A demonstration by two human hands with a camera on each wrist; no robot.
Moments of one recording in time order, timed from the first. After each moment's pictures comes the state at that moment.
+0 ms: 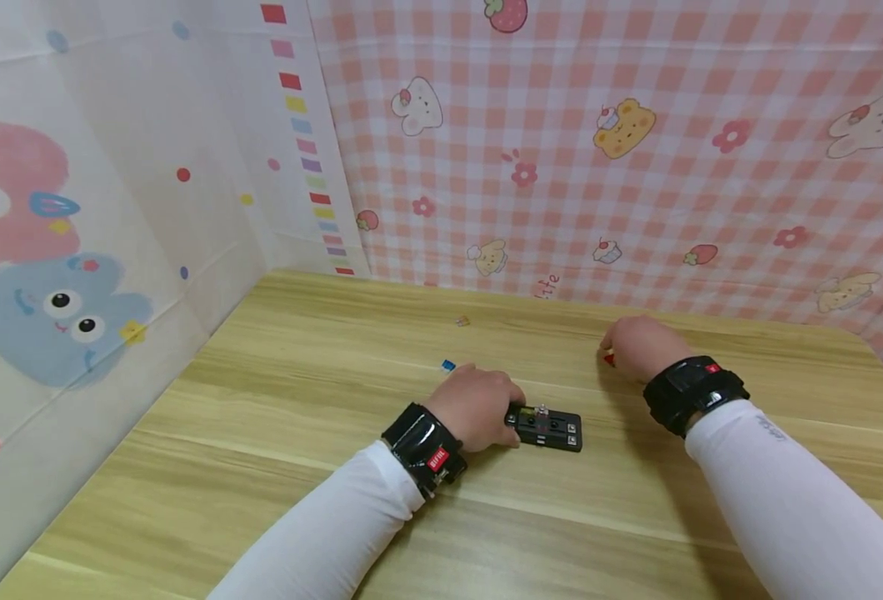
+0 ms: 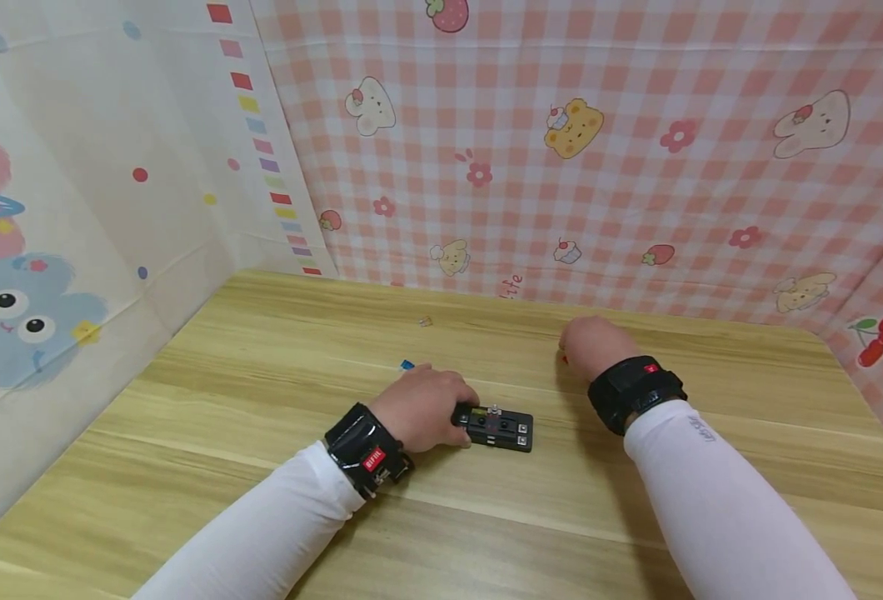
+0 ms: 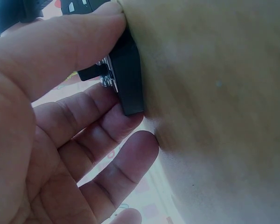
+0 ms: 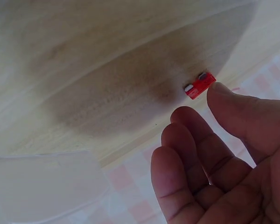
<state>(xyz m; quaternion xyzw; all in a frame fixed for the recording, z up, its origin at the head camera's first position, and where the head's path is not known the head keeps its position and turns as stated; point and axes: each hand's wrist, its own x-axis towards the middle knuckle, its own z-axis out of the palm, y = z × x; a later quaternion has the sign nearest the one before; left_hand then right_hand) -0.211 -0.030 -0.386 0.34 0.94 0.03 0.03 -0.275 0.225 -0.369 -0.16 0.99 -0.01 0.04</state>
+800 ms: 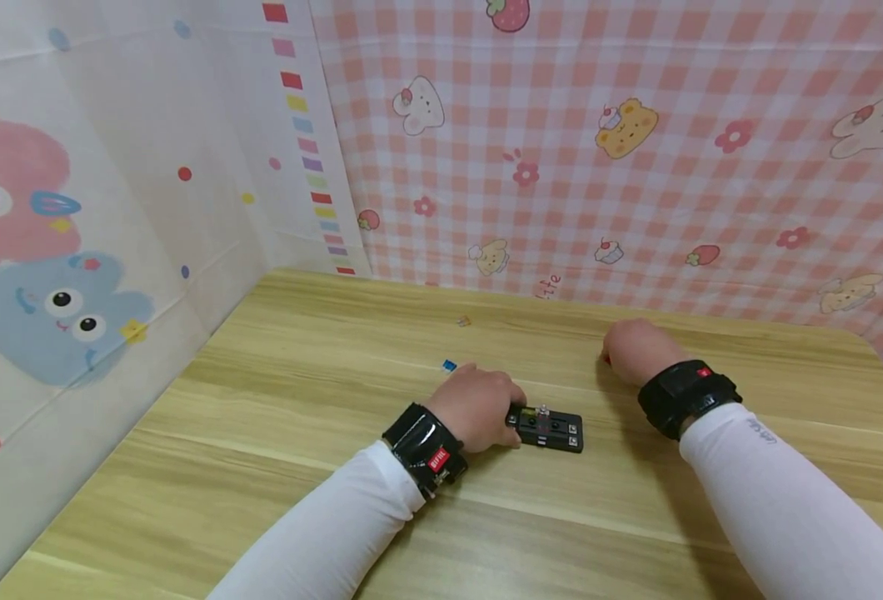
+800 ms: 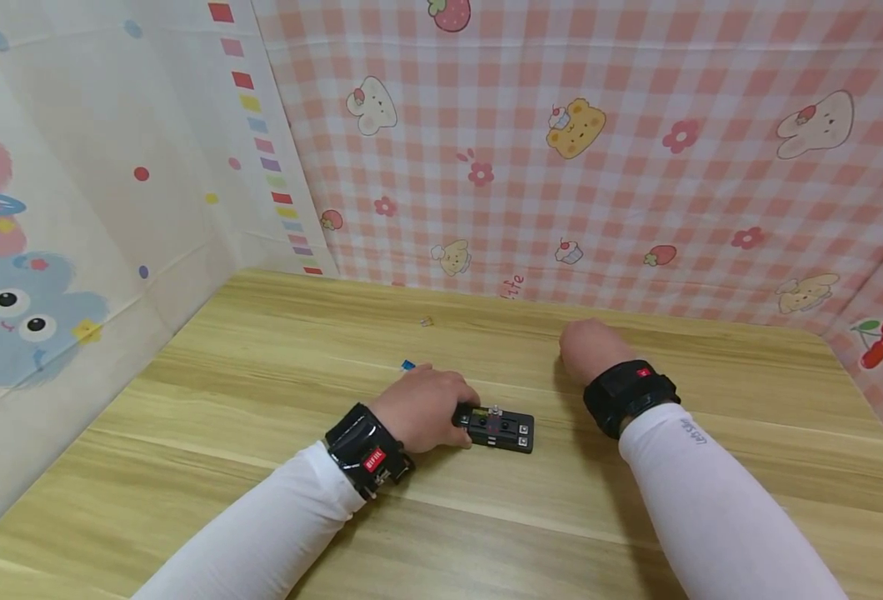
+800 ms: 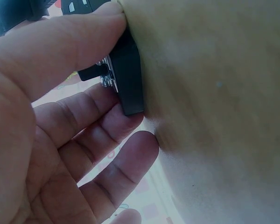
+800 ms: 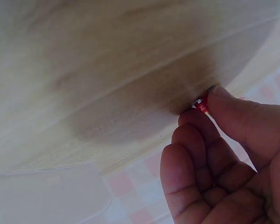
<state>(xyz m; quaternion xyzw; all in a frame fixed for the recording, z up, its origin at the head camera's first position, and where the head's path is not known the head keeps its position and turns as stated) -0.212 -0.030 -0.385 0.34 0.94 0.04 0.03 -0.276 0.222 -0.372 -0.18 0.98 0.00 0.01</state>
